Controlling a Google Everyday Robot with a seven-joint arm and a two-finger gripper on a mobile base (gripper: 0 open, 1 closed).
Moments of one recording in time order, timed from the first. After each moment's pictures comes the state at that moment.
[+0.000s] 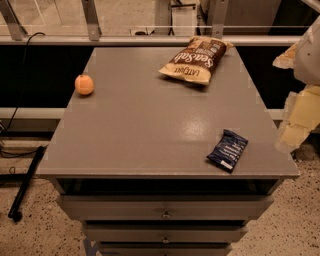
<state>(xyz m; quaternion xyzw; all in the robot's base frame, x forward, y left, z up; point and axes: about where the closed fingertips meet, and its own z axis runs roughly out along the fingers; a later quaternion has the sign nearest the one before) 0.438 -0.217 0.976 -0.60 0.78 -0.03 0.16</state>
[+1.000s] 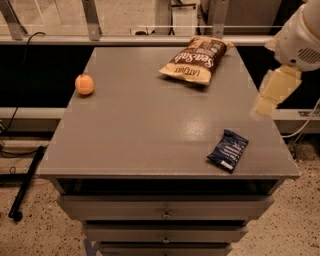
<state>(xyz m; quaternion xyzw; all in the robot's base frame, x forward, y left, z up) 0.518 -0.219 0.971 -0.56 0.80 -0.05 0.22</state>
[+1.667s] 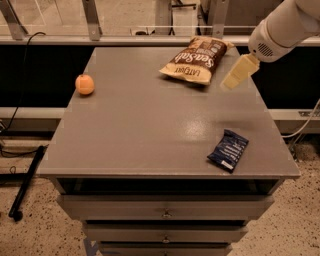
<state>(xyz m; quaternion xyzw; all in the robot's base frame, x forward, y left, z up) 0.650 -0.223 0.941 -0.43 0.84 -0.06 0.32</state>
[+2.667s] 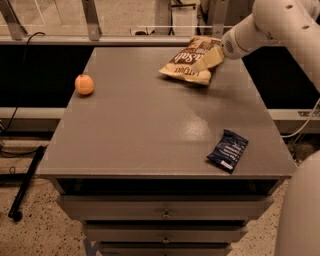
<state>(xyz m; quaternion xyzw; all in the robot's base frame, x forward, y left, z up) 0.780 -0.187 0.892 -0.29 0.87 0.05 0.38</state>
